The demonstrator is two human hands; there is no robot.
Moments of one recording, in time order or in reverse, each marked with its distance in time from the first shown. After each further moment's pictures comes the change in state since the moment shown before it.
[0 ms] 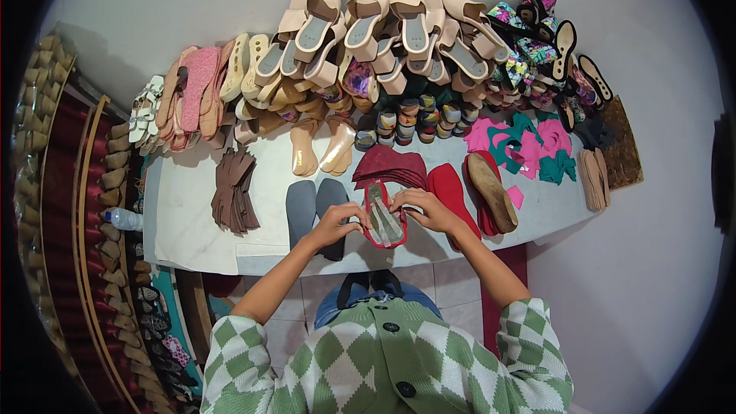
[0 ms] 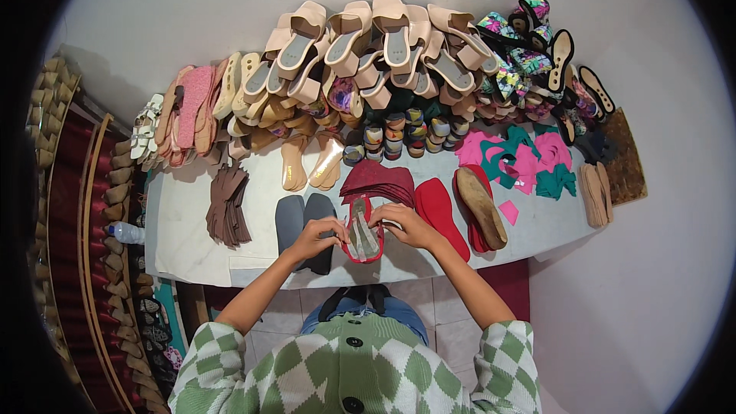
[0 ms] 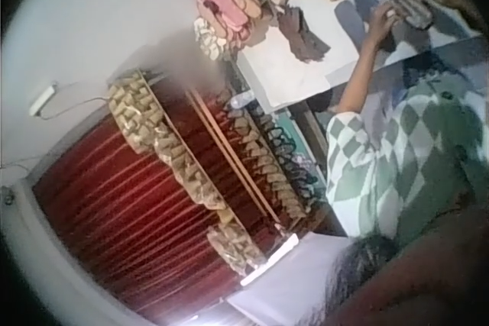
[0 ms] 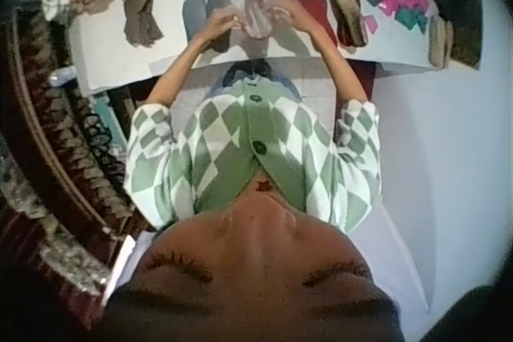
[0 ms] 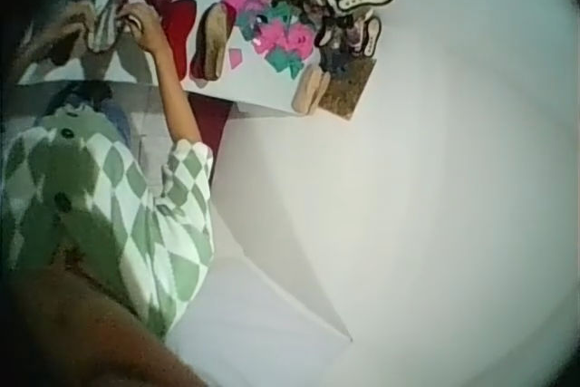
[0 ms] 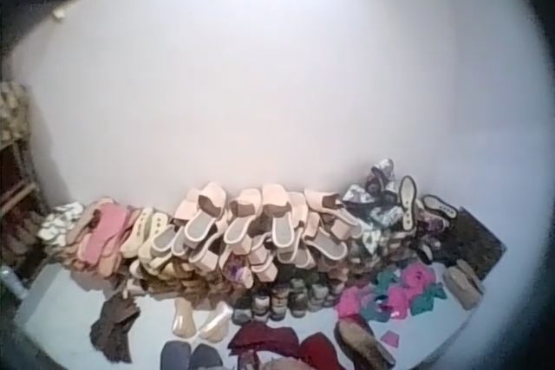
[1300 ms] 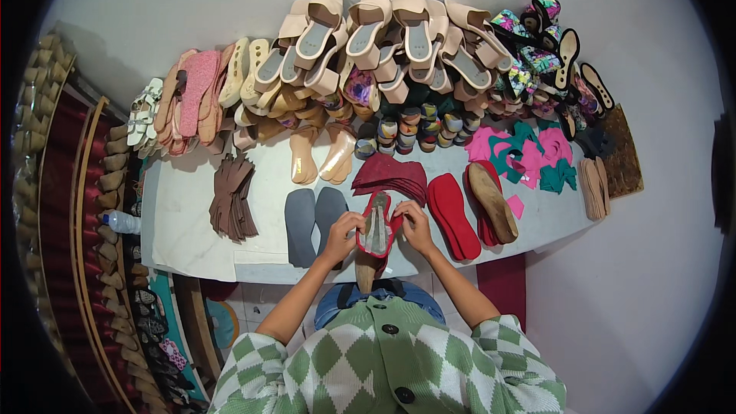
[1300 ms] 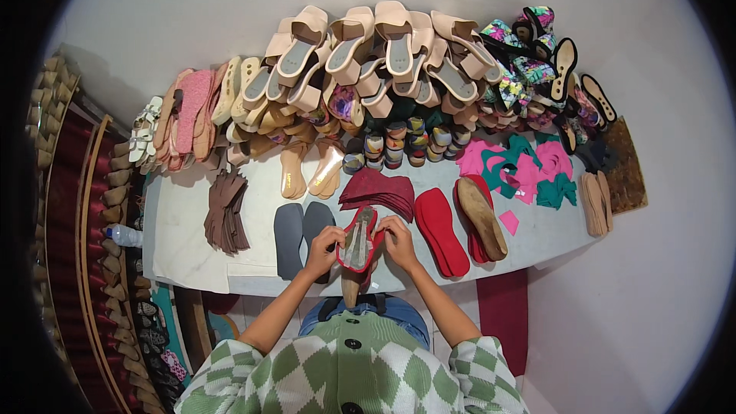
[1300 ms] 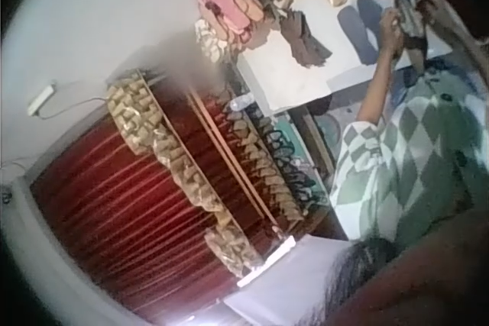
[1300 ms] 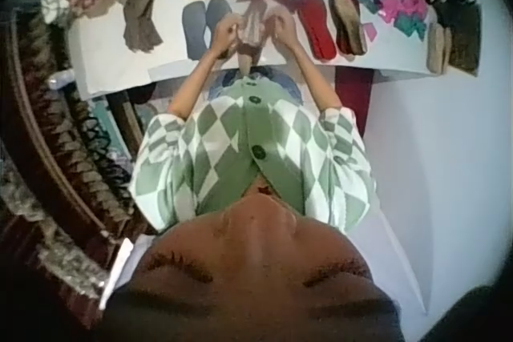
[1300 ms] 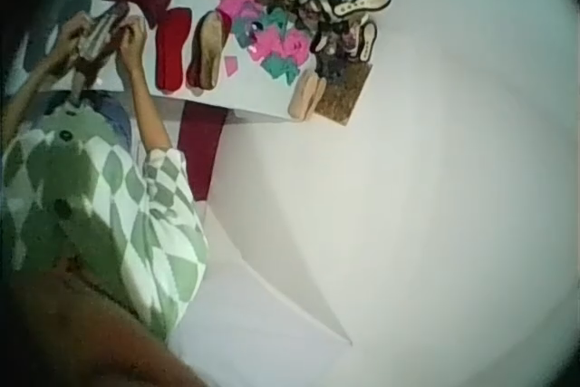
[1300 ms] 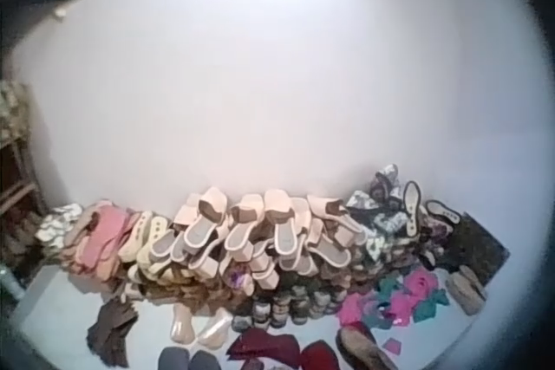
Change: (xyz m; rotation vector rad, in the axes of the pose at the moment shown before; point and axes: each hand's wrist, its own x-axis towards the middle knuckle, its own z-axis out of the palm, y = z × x) left_hand -0.008 -0.039 0.041 0.178 0.400 0.095; right_hand -0.028 0.070 0.083 0.200 0.548 0.229
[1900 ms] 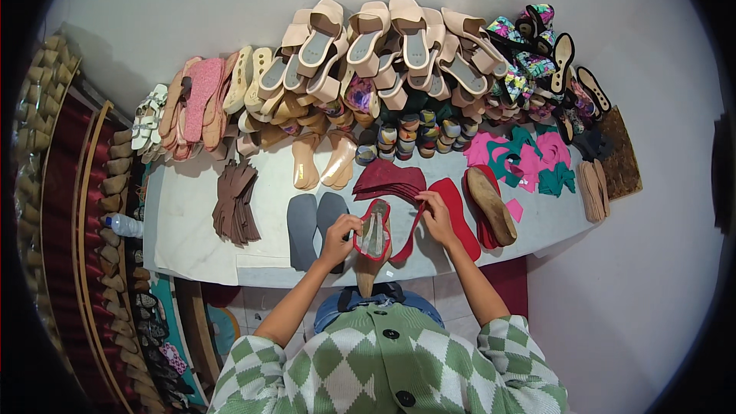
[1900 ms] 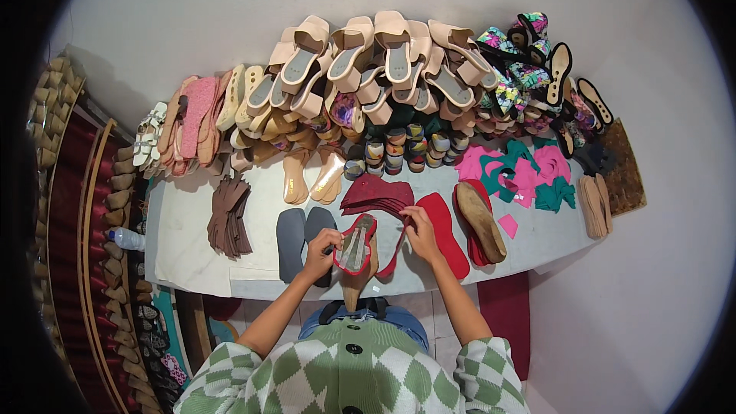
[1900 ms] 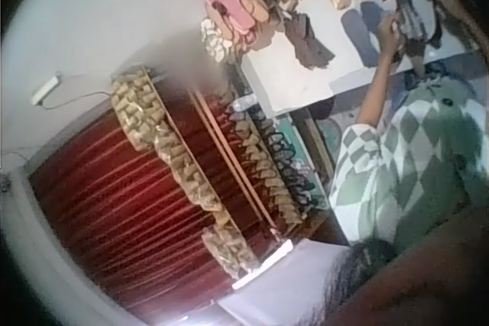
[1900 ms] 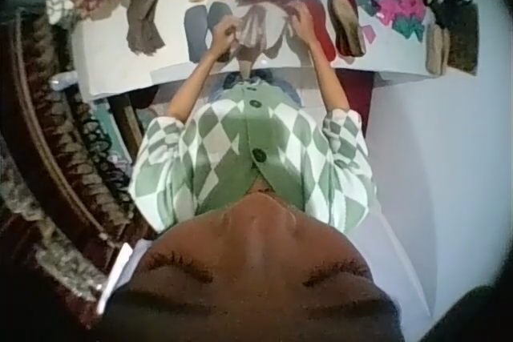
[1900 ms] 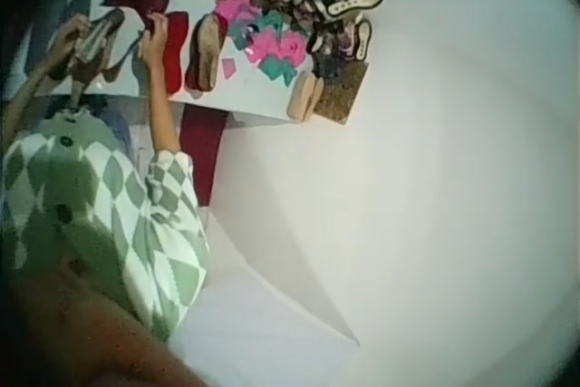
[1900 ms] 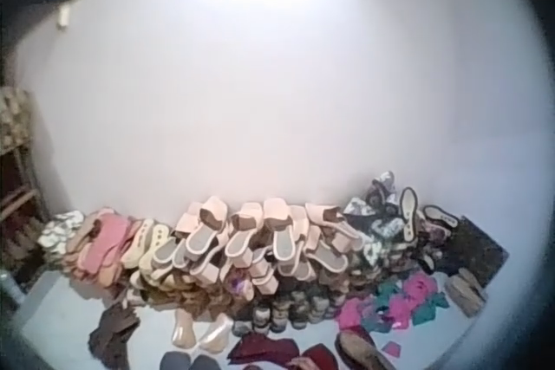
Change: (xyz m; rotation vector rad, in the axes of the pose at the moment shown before) left_hand -0.002 0.004 -0.009 -0.014 0.042 0.006; right_hand 0.016 -0.012 -0.055 -0.256 0.007 0.053
